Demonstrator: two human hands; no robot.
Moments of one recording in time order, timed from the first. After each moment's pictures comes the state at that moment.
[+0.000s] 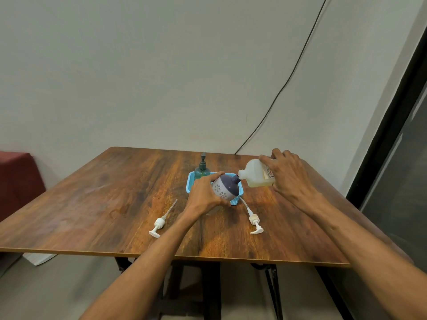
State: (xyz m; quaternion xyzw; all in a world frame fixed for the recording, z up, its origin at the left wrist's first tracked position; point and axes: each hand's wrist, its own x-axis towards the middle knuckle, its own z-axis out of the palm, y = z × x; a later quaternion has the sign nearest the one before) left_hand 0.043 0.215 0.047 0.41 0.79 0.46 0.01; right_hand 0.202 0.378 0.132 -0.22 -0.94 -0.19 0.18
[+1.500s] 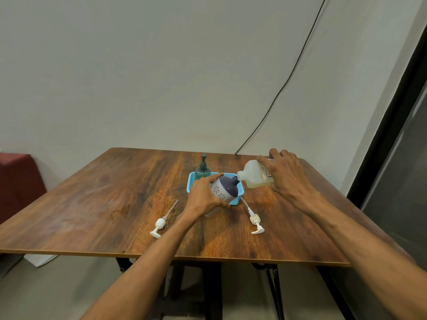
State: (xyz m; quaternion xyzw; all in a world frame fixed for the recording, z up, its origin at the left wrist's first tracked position) left_hand 0.041 0.210 0.044 0.41 0.79 0.45 0.00; right_hand 0.198 0.374 0.132 -0.22 -0.94 -0.21 0.16
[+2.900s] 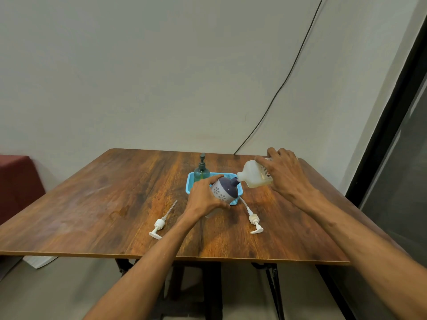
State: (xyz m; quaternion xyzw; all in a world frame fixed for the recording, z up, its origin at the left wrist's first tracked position) left_hand 0.043 0.214 0.042 0.41 0.79 0.46 0.01; right_hand 0.198 0.375 0.134 -0.21 -0.93 -0.24 0.17
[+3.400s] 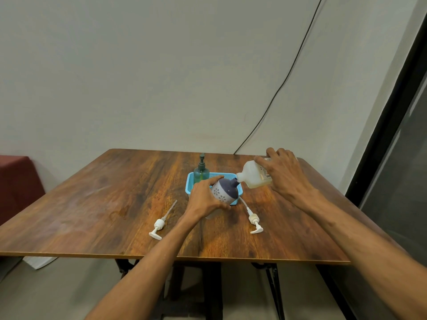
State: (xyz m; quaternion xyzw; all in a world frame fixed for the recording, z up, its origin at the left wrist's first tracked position) left_hand 0.042 0.216 0.039 0.41 0.79 0.46 0.02; right_hand 0.198 0.374 0.134 -0.21 -0.93 -0.24 0.17
